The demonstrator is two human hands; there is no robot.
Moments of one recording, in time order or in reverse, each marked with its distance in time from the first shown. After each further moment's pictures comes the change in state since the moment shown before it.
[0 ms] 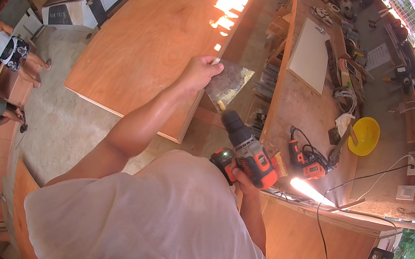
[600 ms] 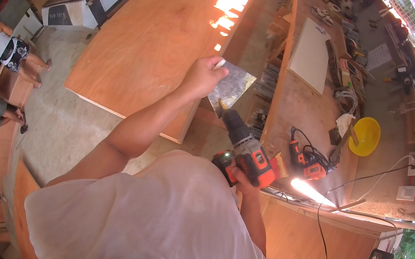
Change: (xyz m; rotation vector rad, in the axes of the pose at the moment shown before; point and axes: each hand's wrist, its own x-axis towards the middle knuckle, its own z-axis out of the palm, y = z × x) left_hand -0.013 0.015 0.012 0.359 0.038 0.151; right_hand 0.000 -0.001 0.003 -0.087 0.036 0.033
